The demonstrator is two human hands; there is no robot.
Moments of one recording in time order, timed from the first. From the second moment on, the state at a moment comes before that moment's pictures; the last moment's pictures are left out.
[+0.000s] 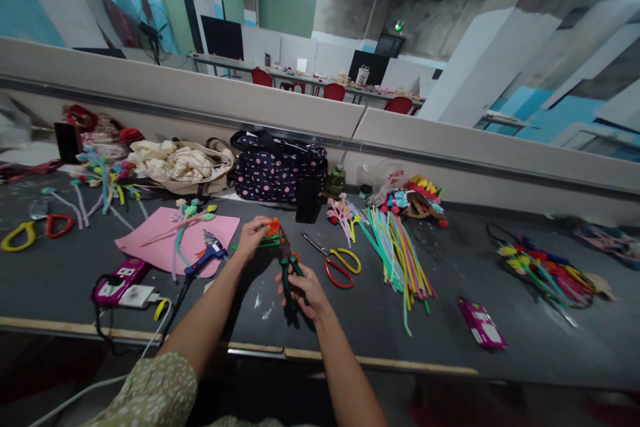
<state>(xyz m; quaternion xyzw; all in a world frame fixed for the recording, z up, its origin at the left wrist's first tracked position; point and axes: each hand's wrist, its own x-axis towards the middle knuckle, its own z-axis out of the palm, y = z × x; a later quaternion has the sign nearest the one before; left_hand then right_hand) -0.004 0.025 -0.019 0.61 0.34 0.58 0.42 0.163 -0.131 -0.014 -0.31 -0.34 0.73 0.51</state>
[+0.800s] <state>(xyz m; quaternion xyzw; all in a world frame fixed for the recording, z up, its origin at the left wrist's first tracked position) -0.007 0.029 -0.026 0.64 0.33 0.58 0.38 0.163 -0.135 -0.016 -0.30 -0.31 0.75 0.51</state>
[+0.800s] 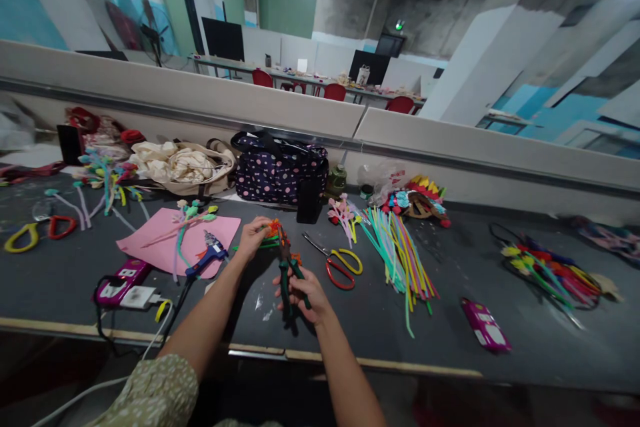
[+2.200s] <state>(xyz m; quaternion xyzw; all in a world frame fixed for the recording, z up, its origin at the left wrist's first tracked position) -0.010 0.027 -0.016 0.71 0.33 0.56 0.27 0.155 -0.143 -0.004 -0.37 -0.34 0.69 0.52</state>
